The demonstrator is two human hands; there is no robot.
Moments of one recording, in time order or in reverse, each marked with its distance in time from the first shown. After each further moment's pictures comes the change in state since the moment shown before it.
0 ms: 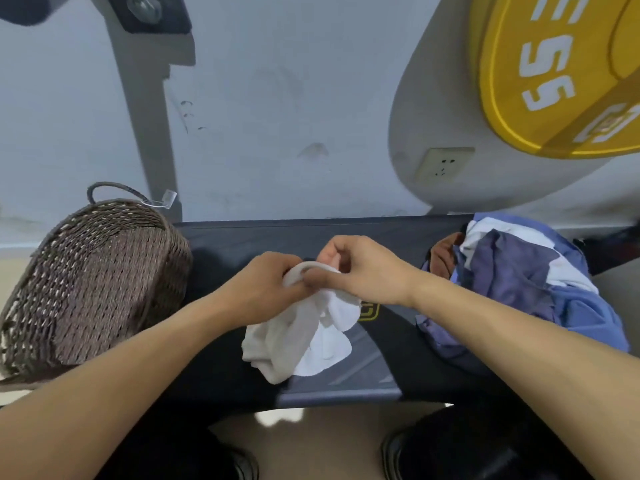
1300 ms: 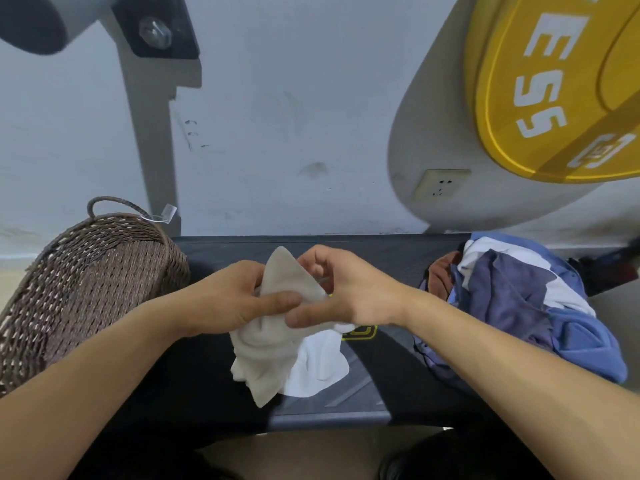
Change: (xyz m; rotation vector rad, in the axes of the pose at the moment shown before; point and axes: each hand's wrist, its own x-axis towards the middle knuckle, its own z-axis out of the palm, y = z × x) left_hand -0.019 0.008 -0.046 -0.259 -0.235 -0.006; right_hand -0.004 -0.030 0.001 0.315 -0.191 -0.049
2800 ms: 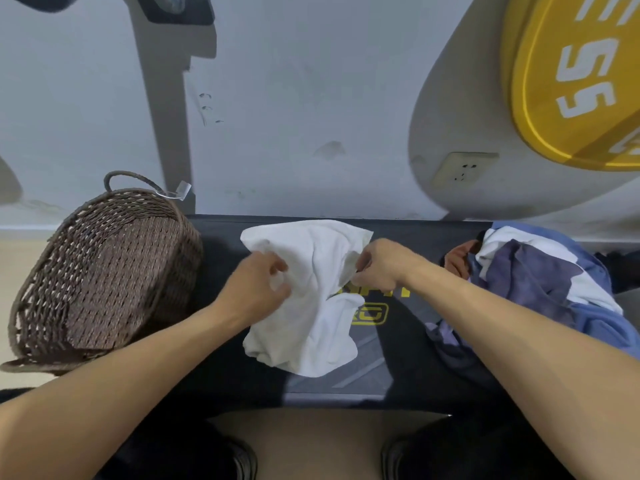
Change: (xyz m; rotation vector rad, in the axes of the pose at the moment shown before) left_hand 0.044 -0.083 0.034 0.402 0.543 -0.161; right_hand 0.038 0.059 -0.038 -0.687 0.133 0.531
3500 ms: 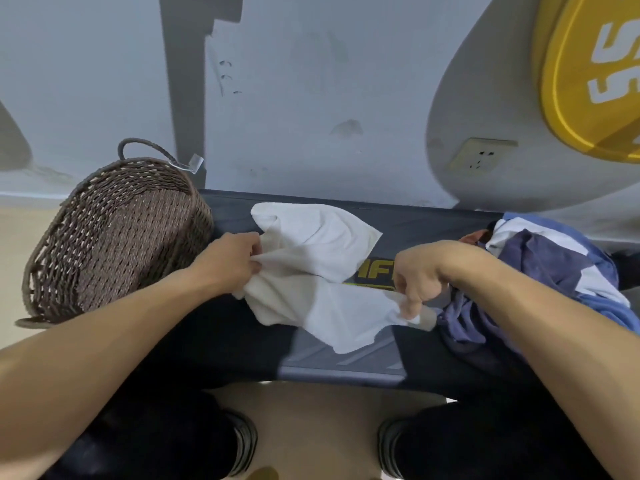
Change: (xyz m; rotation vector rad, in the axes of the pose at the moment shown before) left_hand -0.001 -0.038 -0.031 0.207 -0.135 -0.052; right_hand -0.029 0.009 -0.009 -0.535 -0.490 -0.030
